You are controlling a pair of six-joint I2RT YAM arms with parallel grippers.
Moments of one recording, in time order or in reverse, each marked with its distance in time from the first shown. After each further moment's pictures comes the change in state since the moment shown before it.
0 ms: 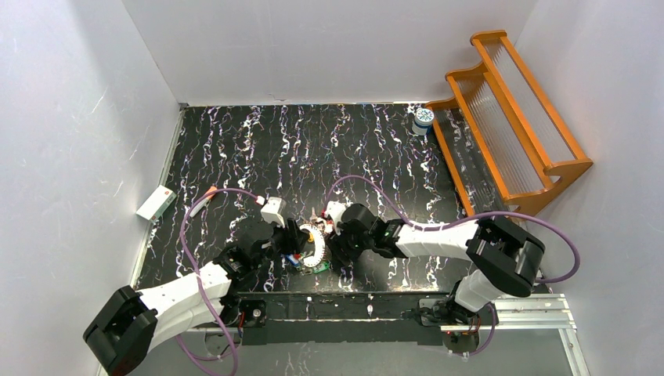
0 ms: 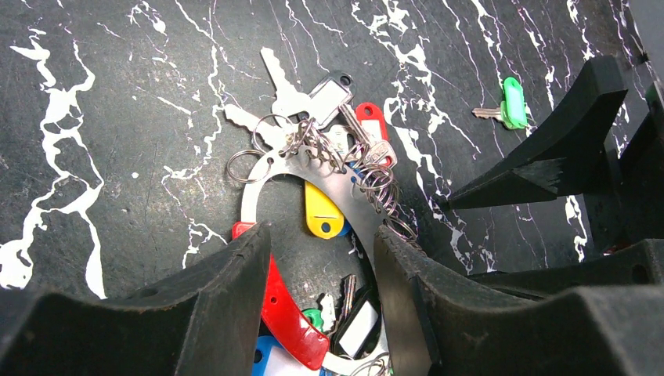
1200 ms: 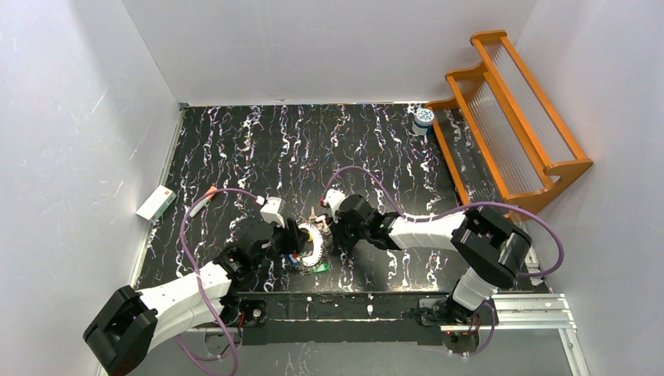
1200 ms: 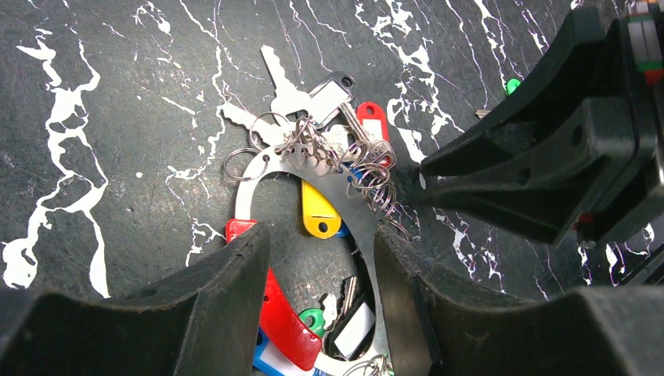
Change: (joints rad) left arm 0.000 0.002 0.000 0.000 -0.008 0.000; right arm -0.048 0.090 0.049 0.089 0.080 -0.043
